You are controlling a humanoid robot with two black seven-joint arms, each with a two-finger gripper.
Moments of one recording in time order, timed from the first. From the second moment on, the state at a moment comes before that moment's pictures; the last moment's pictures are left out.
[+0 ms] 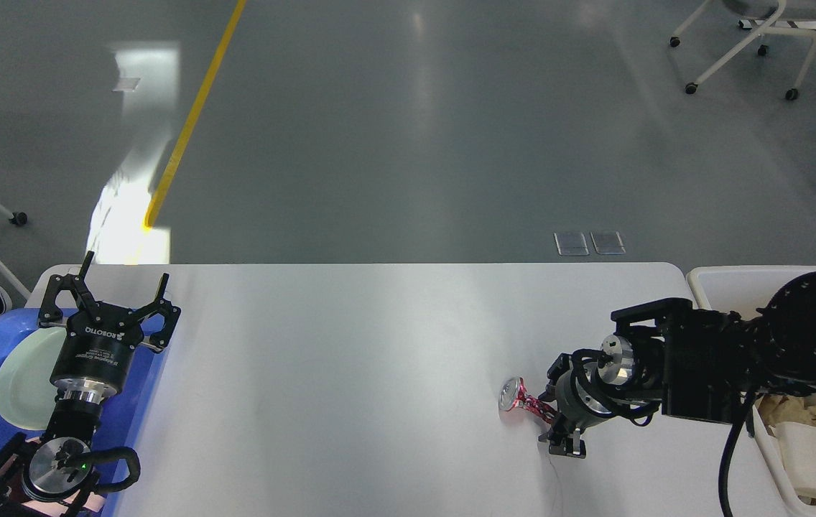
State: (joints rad) left arm -0.20 0.23 -1.33 -0.85 0.09 -0.59 -0.29; right arm 1.22 -0.11 -0.97 0.90 1.35 -0.08 -0.30
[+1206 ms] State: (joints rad) left arm -0.20 0.23 -1.33 -0.85 0.09 -0.59 -0.29; right arm 1.29 -0.15 -0.98 0.99 1.30 -0.06 -0.30
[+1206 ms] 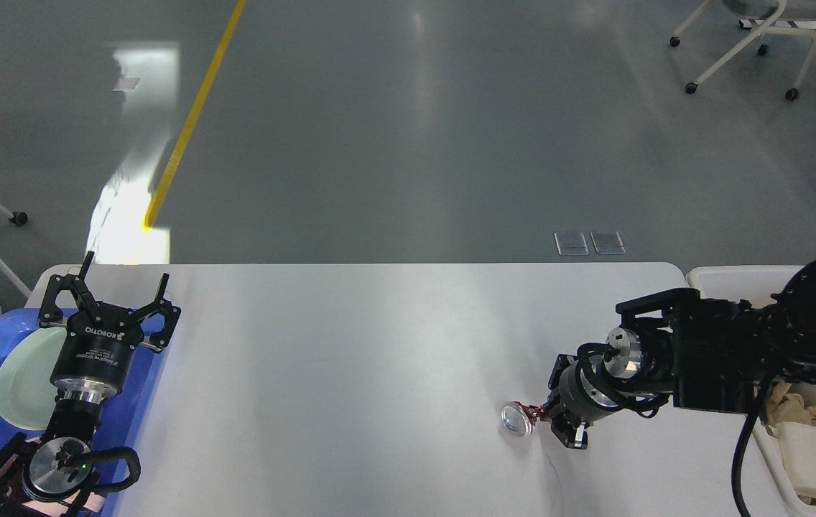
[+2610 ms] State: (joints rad) left arm -0.20 0.23 -1.33 -0.85 0.09 -0.59 -0.29; right arm 2.15 -0.58 -1.29 1.65 0.02 0.47 -0.23
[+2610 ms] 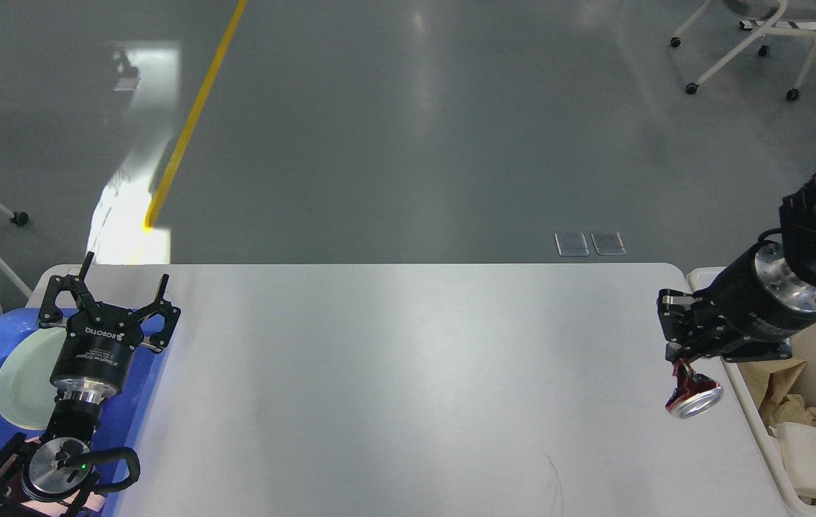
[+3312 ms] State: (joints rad) left arm -0.20 0.23 -1.33 -0.85 0.09 -0.59 -0.29; right arm 1.16 -0.76 -0.87 0.69 -0.18 0.38 -0.16
